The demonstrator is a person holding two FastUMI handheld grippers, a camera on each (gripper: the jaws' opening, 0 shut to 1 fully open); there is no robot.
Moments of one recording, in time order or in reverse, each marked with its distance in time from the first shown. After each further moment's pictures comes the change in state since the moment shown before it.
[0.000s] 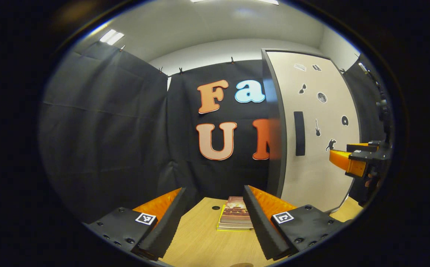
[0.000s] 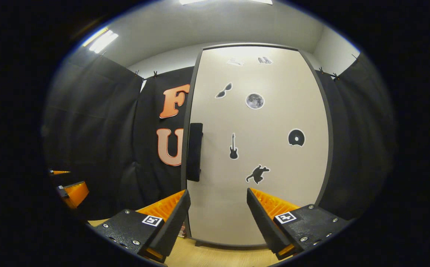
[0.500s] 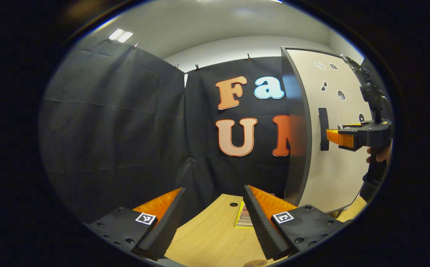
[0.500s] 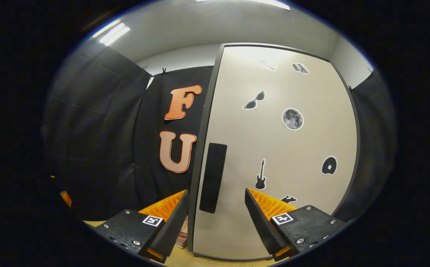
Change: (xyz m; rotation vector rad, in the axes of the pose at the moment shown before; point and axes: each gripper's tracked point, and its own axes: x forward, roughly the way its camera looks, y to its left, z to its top) left arm -0.005 0.061 -0.009 -0.004 0.025 0.116; right arm 0.071 0.038 0.039 -0.076 -0.019 0.017
